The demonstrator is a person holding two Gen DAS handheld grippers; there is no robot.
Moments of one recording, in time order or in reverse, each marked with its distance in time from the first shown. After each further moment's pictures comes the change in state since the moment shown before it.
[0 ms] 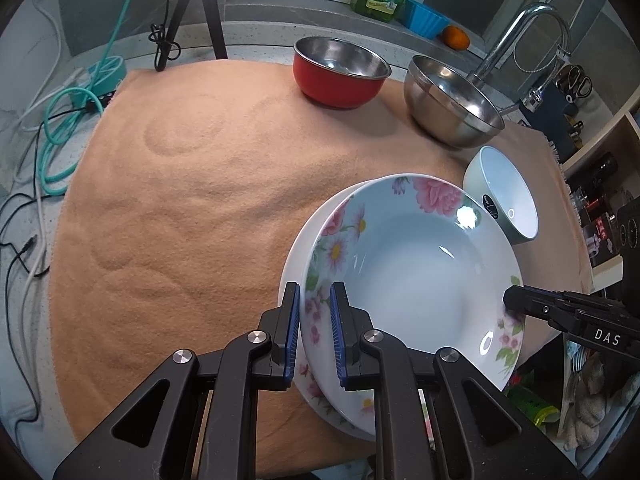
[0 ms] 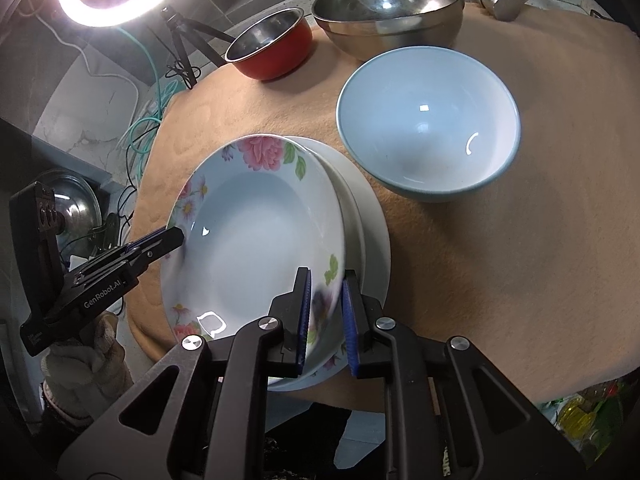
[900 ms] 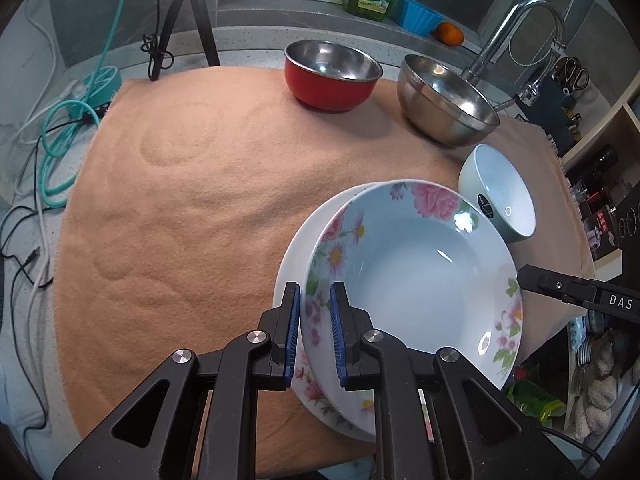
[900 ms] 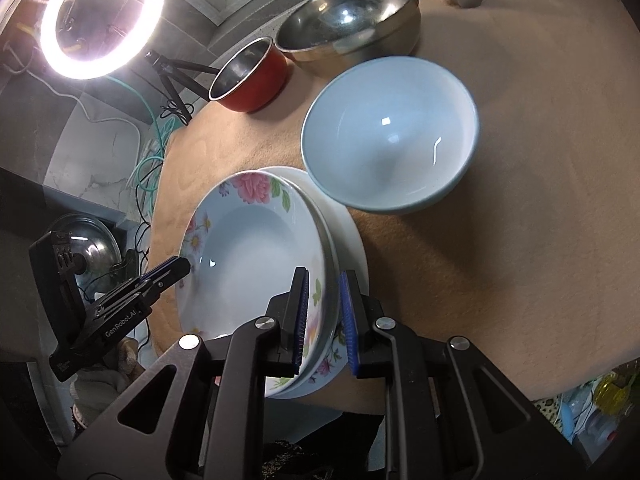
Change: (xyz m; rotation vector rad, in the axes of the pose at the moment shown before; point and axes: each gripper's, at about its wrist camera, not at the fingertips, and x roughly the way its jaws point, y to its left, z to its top) left arm -0.004 -0.005 0.005 0.032 -0.004 0.010; right arm -0.018 -0.024 0.004 0.115 -0.061 0.062
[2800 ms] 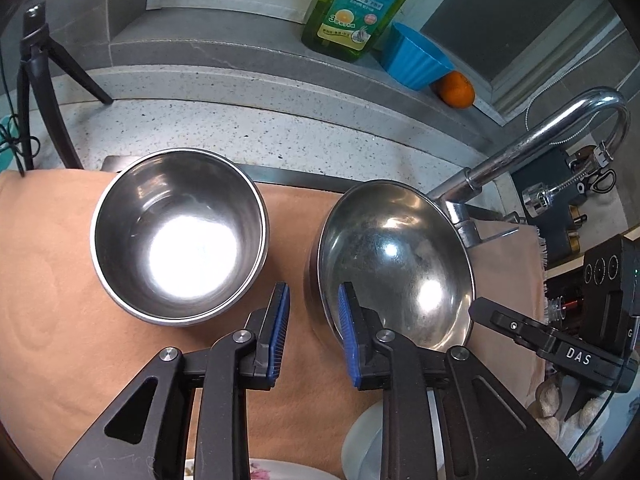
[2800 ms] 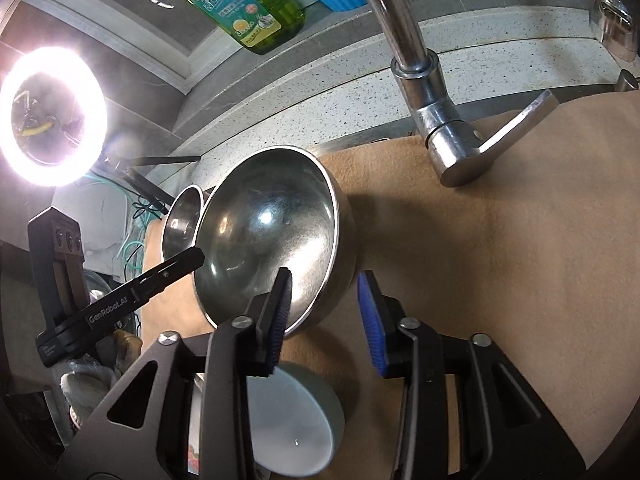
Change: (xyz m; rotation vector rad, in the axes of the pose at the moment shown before) left arm 0.096 -0.071 0.188 -0.150 0.021 -0.130; right arm -0.001 -0.074 0.208 -0.033 -0.011 0.028
